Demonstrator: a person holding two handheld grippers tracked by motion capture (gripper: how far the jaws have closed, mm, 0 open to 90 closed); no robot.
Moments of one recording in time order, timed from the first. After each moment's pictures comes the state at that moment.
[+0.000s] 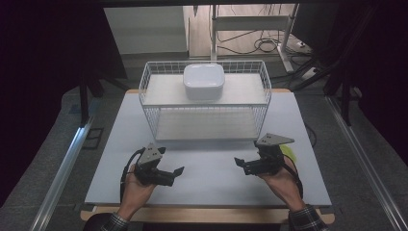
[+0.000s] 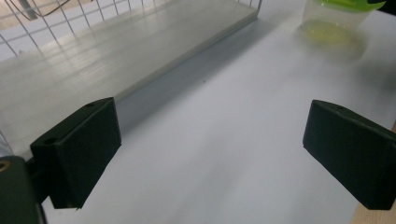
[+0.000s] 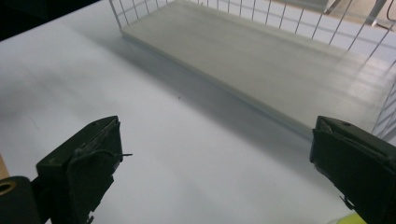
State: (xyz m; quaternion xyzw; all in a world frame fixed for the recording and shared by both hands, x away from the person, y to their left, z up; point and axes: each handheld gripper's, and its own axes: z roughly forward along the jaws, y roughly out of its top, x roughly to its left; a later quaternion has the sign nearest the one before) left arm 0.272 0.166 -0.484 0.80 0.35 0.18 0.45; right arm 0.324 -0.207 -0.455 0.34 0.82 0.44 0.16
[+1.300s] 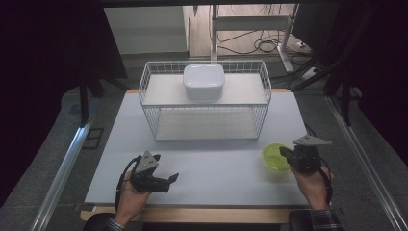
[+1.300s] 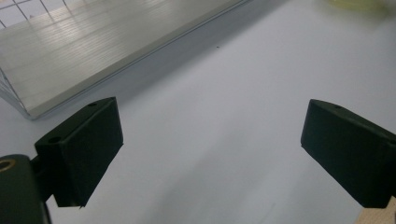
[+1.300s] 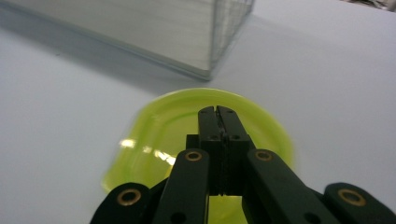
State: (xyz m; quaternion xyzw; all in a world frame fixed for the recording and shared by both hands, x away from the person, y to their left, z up) left arm 0.263 0.177 -0.504 0.80 0.37 0.19 0.43; right arm 0.327 -0.305 -0.454 0.45 0.78 0.36 0.24
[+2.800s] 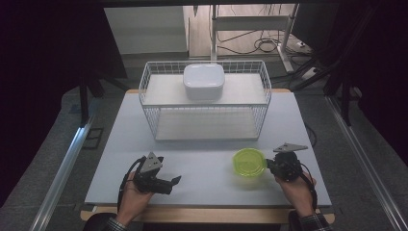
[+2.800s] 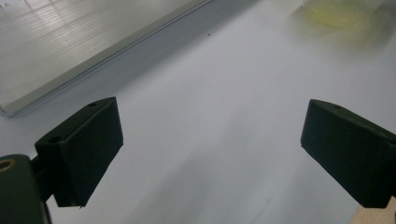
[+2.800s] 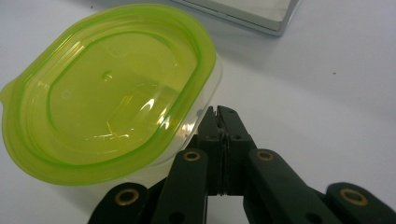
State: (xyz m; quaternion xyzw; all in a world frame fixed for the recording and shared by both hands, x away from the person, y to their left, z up) left arm 0.264 0.170 -0.509 0.82 0.36 0.18 0.42; right arm 0.322 -0.262 -0.485 0.44 0.82 0.33 0.16
